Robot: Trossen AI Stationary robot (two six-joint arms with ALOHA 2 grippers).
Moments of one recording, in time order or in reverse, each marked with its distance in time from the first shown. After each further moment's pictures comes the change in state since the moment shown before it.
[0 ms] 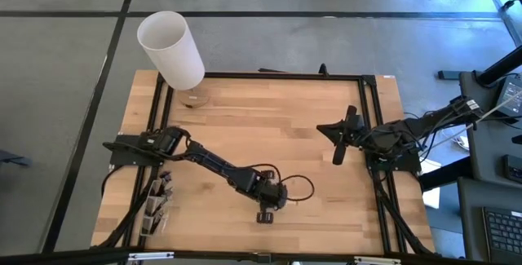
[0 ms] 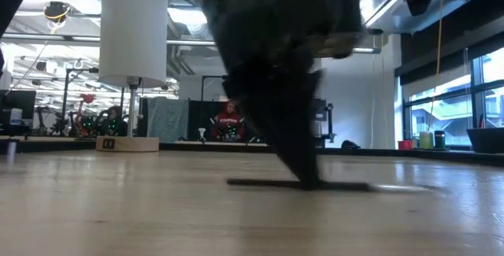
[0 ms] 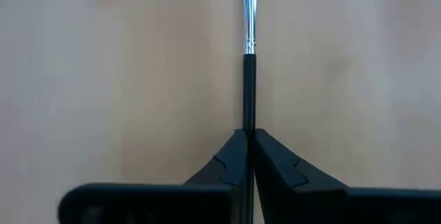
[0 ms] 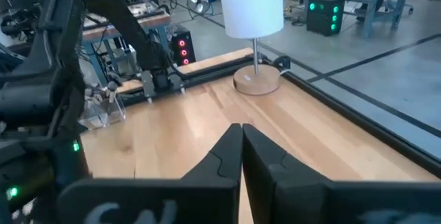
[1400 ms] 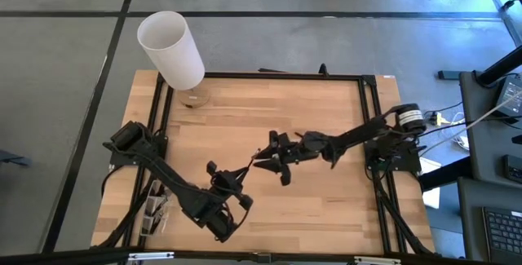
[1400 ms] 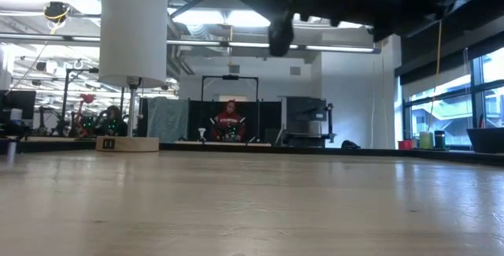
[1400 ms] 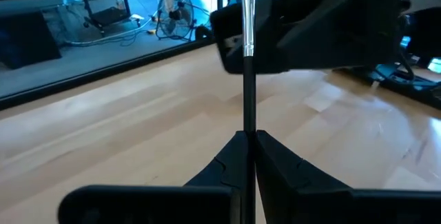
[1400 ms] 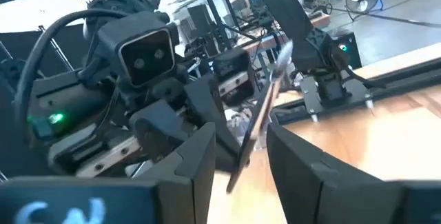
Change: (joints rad) left arm -0.336 -0.348 -0.197 -0.433 -1.213 -1.143; right arm -0.236 0.989 0.154 1.154 -0.795 0.102
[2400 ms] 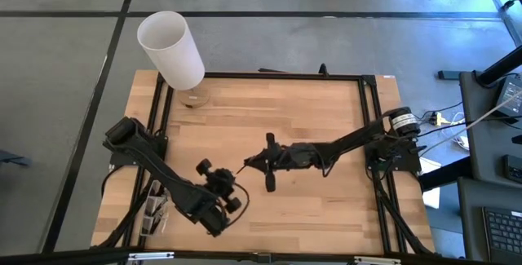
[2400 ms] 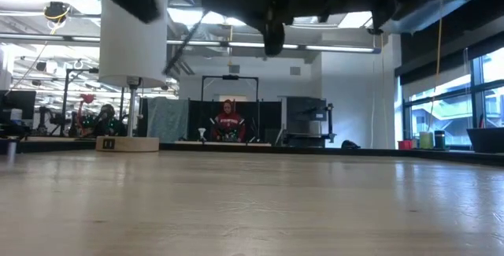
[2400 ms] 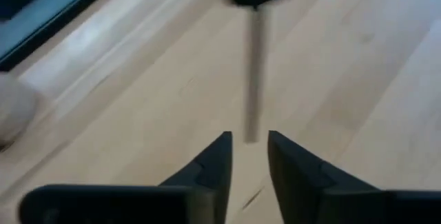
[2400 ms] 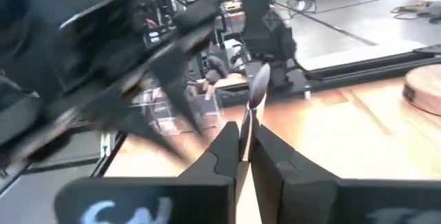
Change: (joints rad) left arm -0.010 -0.064 0.034 -0.241 0.442 0.122; right arm 0.075 0.074 0.149 -0.231 0.265 -0.194
